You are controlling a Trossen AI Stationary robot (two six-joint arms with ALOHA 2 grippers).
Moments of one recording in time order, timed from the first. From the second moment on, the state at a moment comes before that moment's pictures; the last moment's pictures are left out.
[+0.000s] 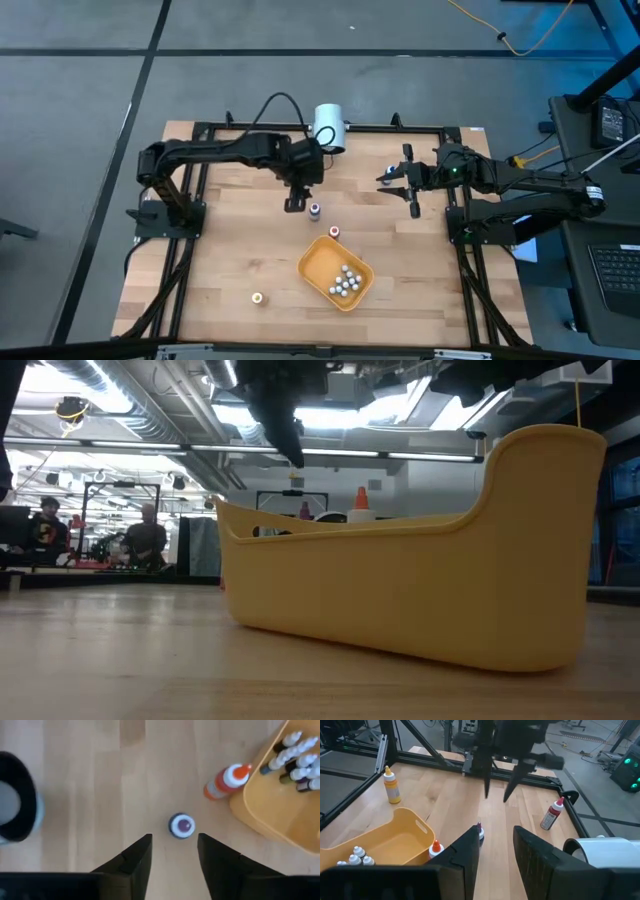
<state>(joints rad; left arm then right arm) 0.19 1.69 1.56 -0.96 0.11 0.18 -0.14 0.85 0.77 -0.22 -0.15 -0.22</state>
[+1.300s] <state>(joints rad) 0.10 1.80 1.25 -0.55 0.02 0.05 -0.14 0.85 0.77 -0.24 -0.15 -0.22</state>
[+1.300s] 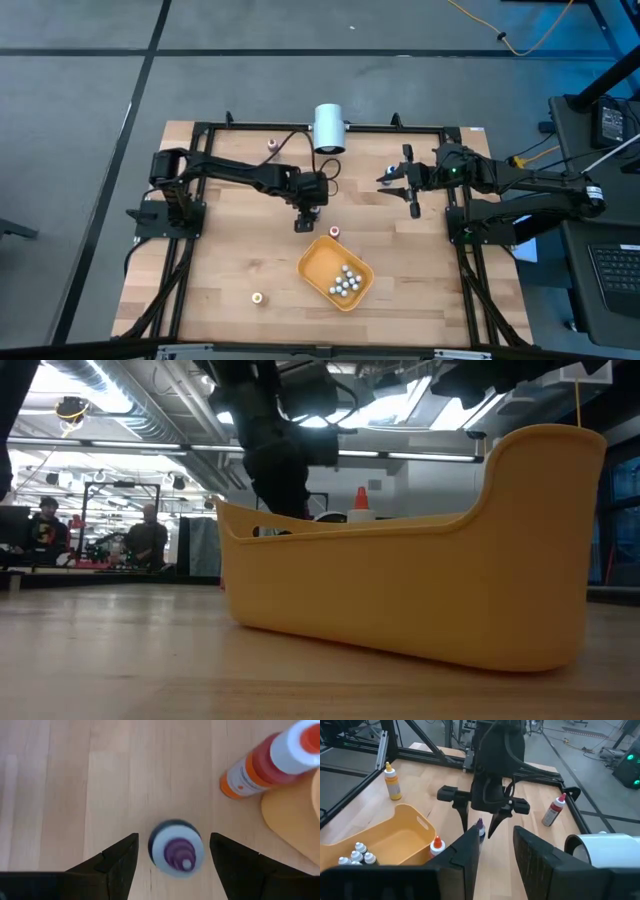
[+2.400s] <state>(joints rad) 0.10 1.80 1.25 -0.53 -0.01 -0.01 -0.14 0.85 0.77 -0.25 -0.15 -0.22</state>
